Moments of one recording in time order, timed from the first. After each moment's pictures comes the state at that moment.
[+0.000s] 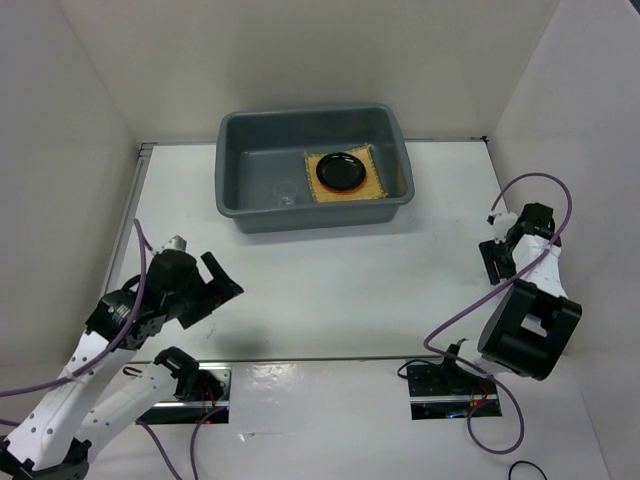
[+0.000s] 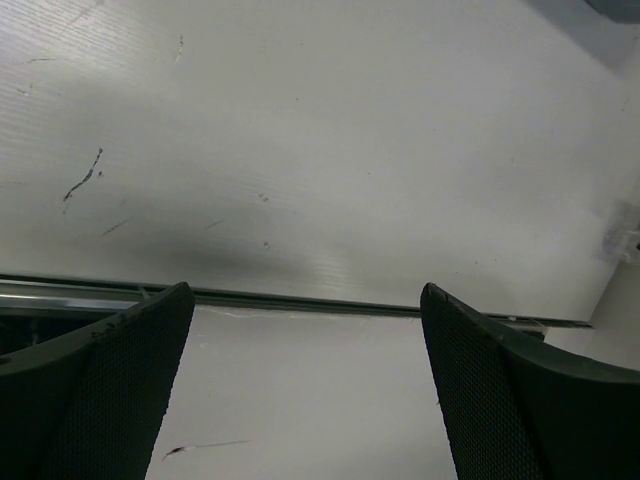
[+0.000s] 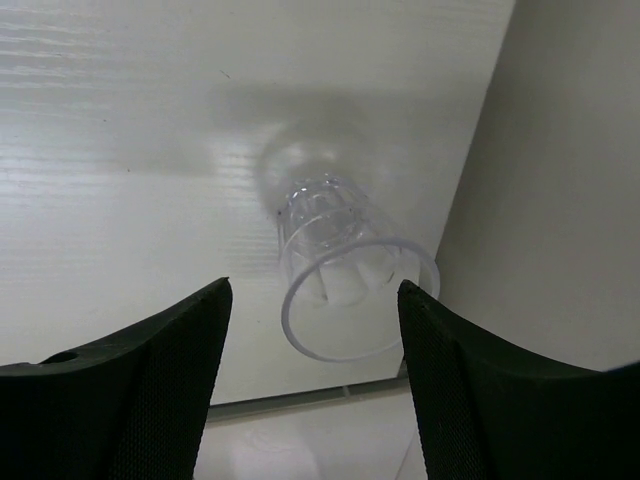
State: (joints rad) left arm -0.51 0.66 0.88 -1.11 -0.10 -1.03; right arm -0.52 1.37 0.91 -0.70 0.06 -0.67
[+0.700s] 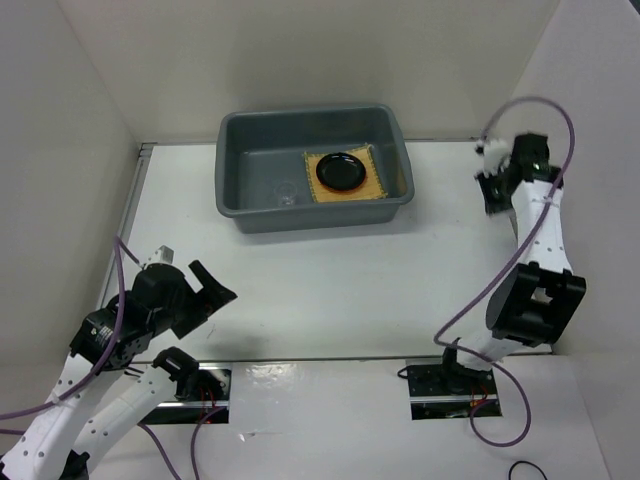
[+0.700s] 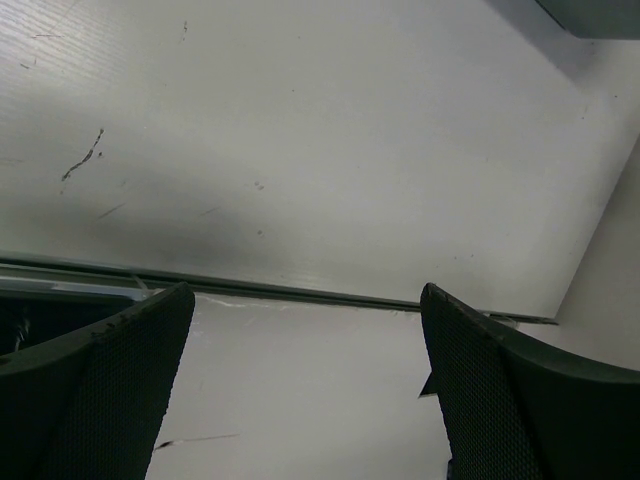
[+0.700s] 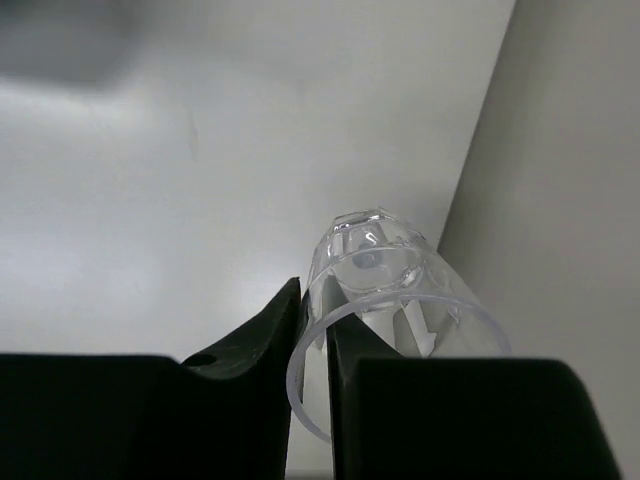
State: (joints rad) left arm -0.51 0.52 0.86 -1.16 -0.10 -1.09; right arm -0.34 1.55 1.41 -0.91 -0.11 -0.55
